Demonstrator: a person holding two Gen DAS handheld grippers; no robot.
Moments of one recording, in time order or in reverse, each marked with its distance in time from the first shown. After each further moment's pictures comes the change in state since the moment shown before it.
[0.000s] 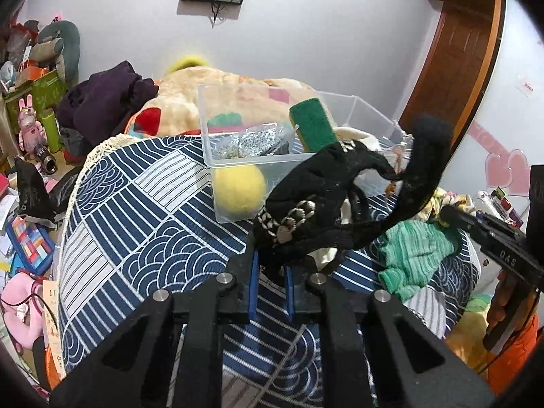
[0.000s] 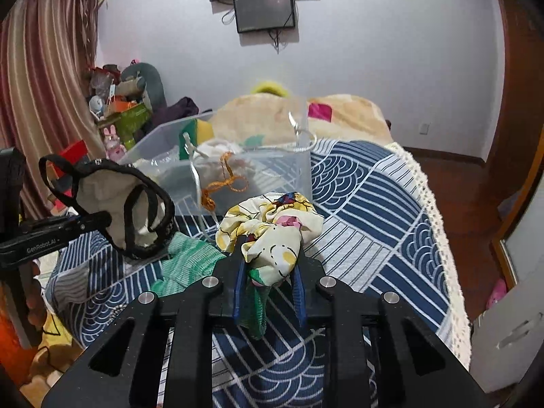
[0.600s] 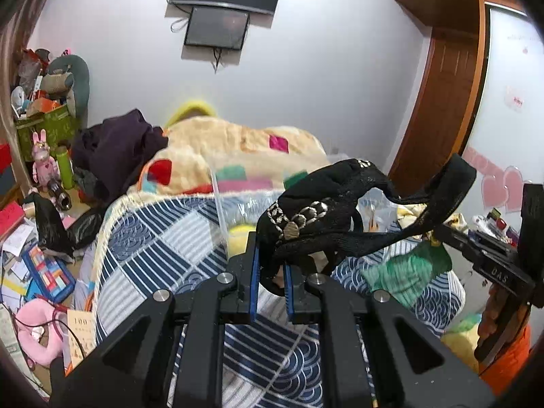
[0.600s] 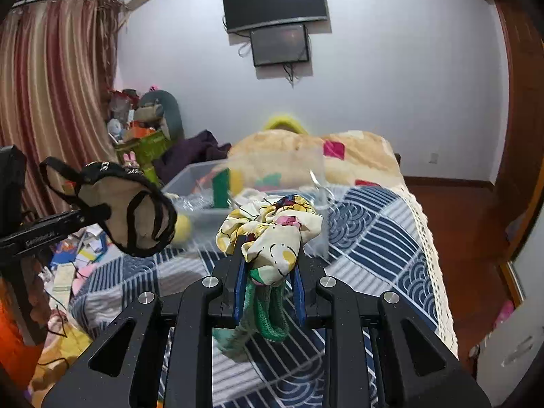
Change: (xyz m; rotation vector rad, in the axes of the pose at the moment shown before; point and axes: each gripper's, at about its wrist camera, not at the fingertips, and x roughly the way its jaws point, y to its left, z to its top) left arm -0.067 -0.006 0.029 0.020 -0.183 0.016; right arm -0.025 0.022 0.026 -0.023 -0.139 0.071
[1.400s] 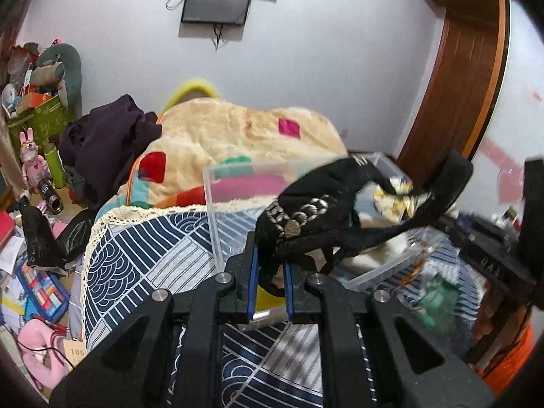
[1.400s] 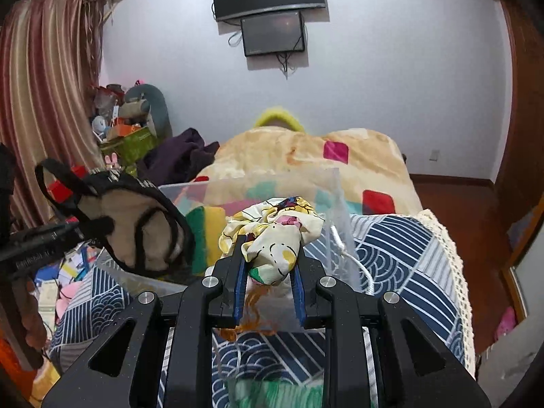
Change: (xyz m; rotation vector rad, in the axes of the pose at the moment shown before) left arm 0.100 0.014 0.037 0.020 0.129 0.038; right arm 0.095 0.007 0.043 0.003 0.072 -0.048
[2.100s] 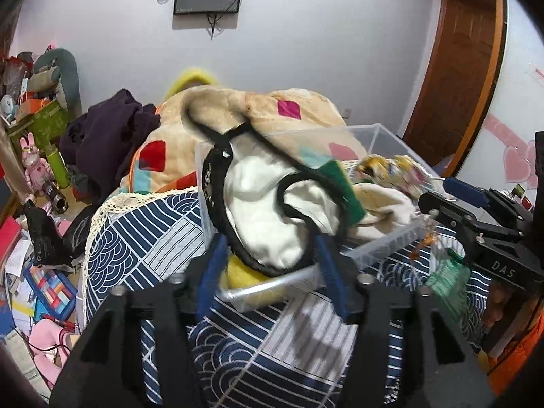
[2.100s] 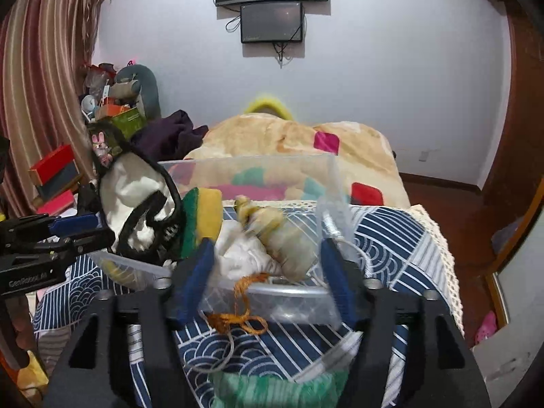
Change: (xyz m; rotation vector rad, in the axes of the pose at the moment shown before) left arm 0.003 -0.014 -0.015 0.051 0.044 0.028; right arm -0.017 -0.001 -0.008 -0.056 0.025 -0.065
